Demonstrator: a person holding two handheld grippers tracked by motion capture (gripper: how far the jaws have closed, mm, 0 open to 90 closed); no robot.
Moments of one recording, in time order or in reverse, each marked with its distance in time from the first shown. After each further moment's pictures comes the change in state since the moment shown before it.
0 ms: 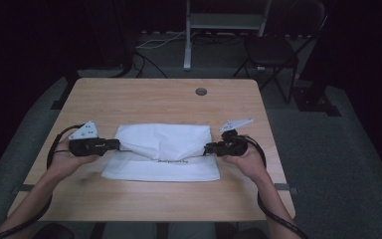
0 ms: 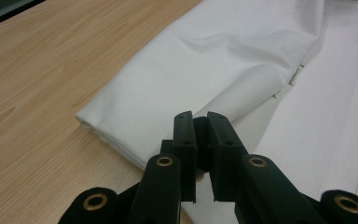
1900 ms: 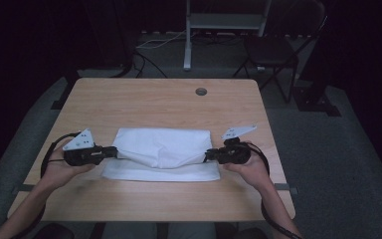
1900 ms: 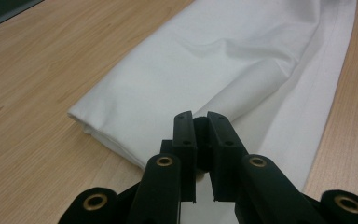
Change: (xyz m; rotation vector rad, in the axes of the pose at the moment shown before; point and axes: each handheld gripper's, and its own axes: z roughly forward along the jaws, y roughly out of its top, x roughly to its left) left arm -0.020 -0.008 -0.016 -0.007 -0.013 0.043; right arm 0.017 -0.013 -0.012 -0.020 0.018 -0.031
